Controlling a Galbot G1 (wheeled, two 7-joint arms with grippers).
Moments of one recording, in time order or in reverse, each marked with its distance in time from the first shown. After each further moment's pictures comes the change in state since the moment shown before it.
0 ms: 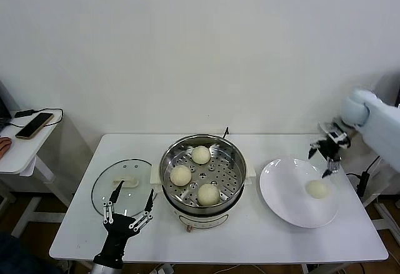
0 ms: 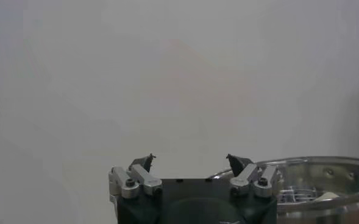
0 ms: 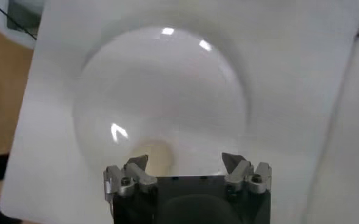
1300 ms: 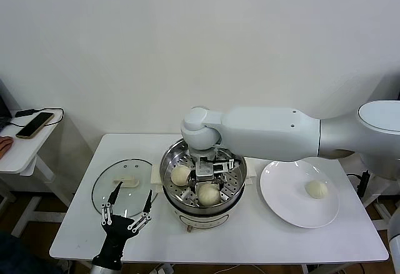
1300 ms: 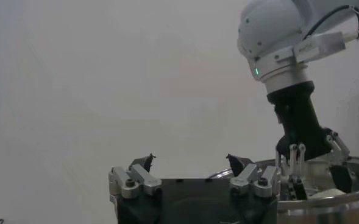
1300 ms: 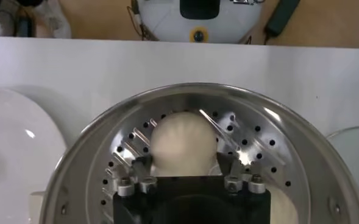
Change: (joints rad) left arm 0.009 -0.003 -0.008 0.003 -0.006 -0.010 0.003; right arm 0.332 0.555 -0.393 0.597 -0.017 0.312 0.000
